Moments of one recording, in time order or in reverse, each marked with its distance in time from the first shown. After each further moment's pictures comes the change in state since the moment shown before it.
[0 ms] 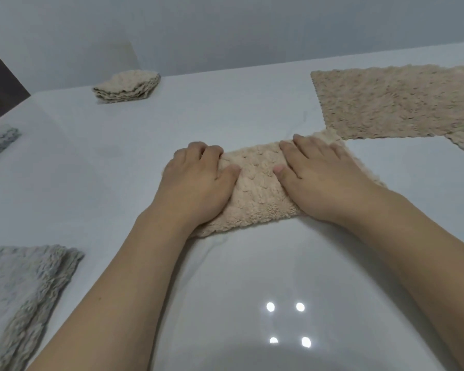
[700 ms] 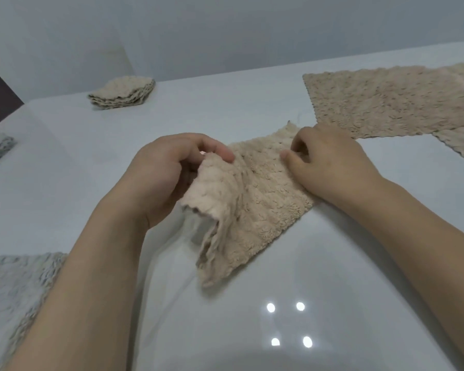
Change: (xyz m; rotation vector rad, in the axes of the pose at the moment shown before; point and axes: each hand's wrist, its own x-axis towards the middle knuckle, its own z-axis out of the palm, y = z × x) left_hand -0.014 0.000 -0.054 -1.136 -0.244 -0.059; right_hand 0.010 0.014 -0.010 0.080 0.360 -0.010
